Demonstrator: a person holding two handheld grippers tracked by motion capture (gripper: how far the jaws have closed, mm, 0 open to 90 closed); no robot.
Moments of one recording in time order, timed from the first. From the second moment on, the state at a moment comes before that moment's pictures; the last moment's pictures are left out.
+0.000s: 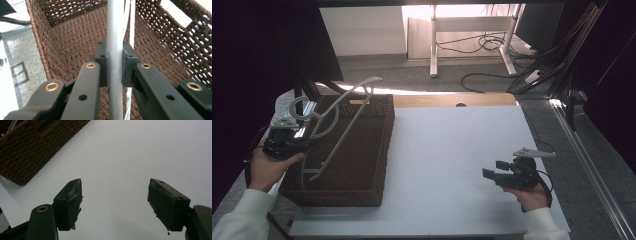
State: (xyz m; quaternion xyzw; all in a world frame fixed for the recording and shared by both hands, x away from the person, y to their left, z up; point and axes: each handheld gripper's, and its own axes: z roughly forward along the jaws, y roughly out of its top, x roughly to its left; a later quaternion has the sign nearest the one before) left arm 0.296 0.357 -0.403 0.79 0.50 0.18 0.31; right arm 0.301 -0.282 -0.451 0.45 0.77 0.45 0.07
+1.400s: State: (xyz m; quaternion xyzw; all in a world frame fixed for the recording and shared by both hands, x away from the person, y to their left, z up) left arm 0.285 0.319 -0.423 0.78 0.49 0.14 0.36; right arm 0.297 -0.283 -0.449 0.44 0.77 0.45 0.08
